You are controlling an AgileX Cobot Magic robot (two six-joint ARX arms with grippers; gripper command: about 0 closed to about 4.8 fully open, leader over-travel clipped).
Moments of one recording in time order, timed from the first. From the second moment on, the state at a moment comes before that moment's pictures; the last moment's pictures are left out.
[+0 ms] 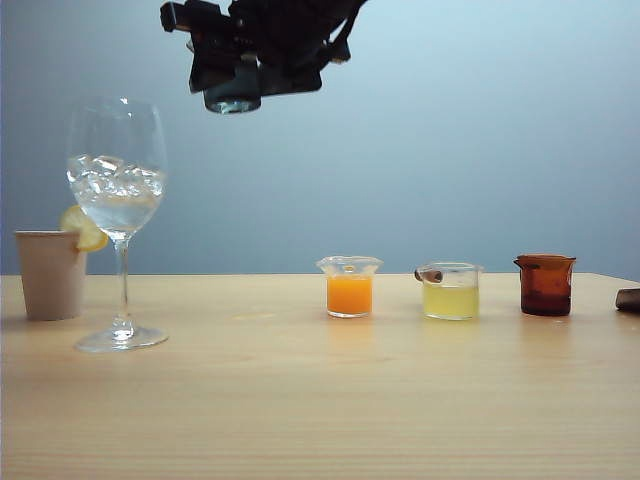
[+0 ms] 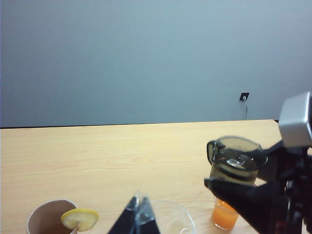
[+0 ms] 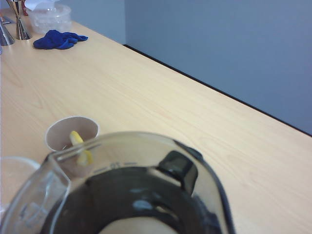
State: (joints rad) left arm -0.26 0.54 0.74 -0.19 0.04 -0.08; right arm 0.83 1.72 1.28 0.27 0.11 -0.08
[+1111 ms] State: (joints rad) left arm -0.26 0.56 0.74 -0.32 0.05 -0.08; right arm 0.83 1.75 1.44 0.11 0.07 -0.23
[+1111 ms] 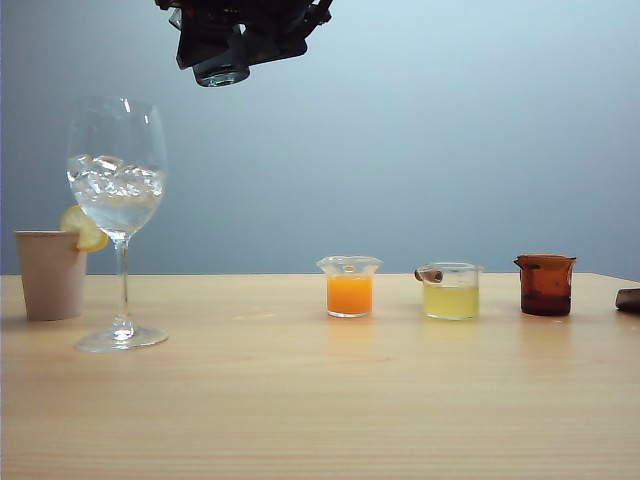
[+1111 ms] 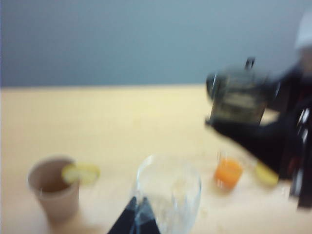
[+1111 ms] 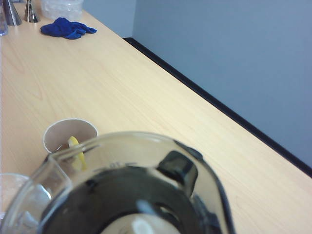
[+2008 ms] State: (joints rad) left arm -0.26 0.68 0.91 -0.38 0.09 -0.08; right arm 0.83 1.77 1.44 0.08 0.05 -0.38
